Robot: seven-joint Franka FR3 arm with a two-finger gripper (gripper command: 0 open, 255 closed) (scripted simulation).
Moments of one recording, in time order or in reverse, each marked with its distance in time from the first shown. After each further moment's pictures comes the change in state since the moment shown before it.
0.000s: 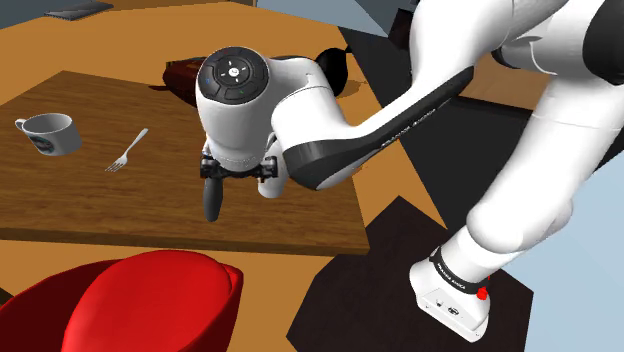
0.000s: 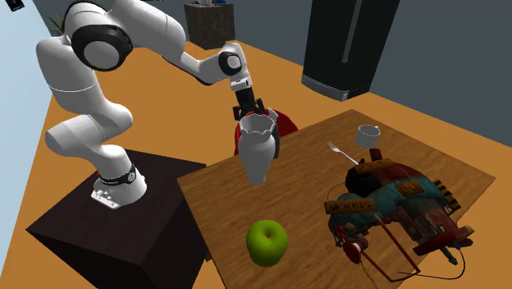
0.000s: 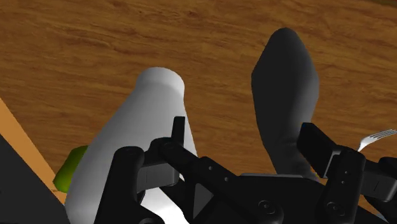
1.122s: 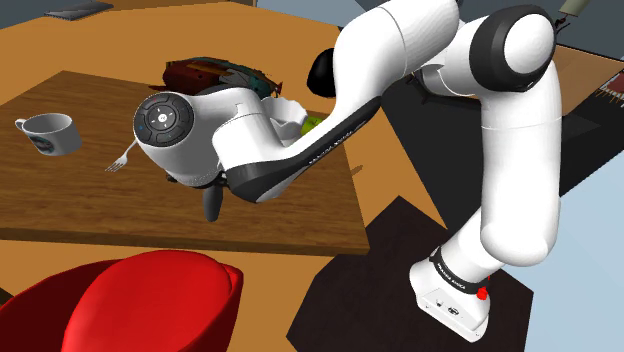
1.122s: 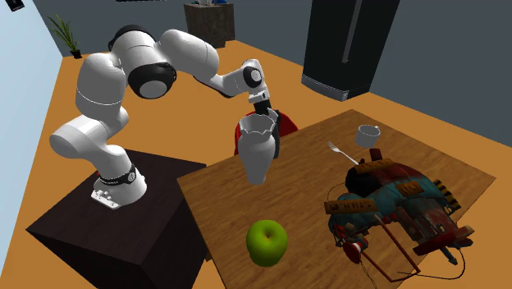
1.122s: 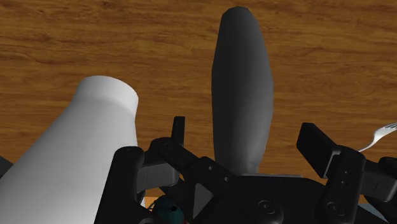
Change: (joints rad) arm 0.337 0.343 -0.273 0.301 -0.271 -0.138 0.210
